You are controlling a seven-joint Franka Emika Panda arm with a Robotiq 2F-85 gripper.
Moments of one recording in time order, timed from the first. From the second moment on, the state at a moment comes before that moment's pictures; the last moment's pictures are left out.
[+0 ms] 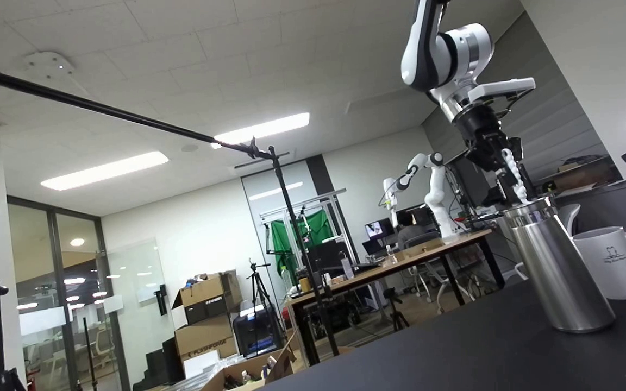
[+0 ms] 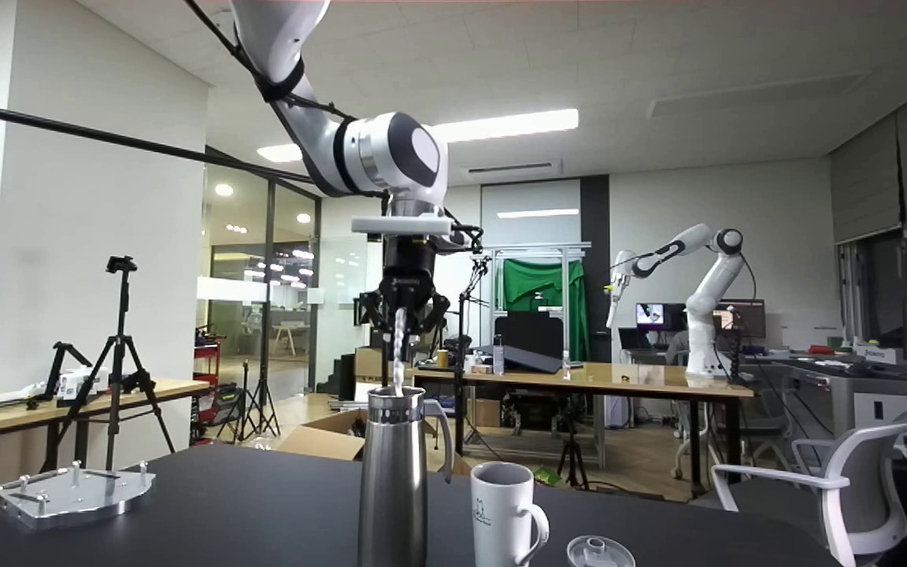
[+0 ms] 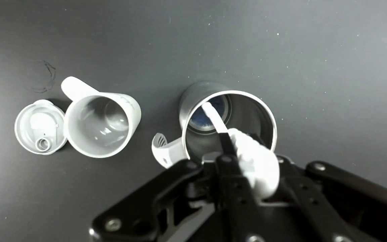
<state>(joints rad) -0.03 0.35 0.01 -1.74 0.00 1.92 -0.28</state>
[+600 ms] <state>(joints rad) -0.01 0.20 0.02 -1.69 0.00 1.83 -0.28</state>
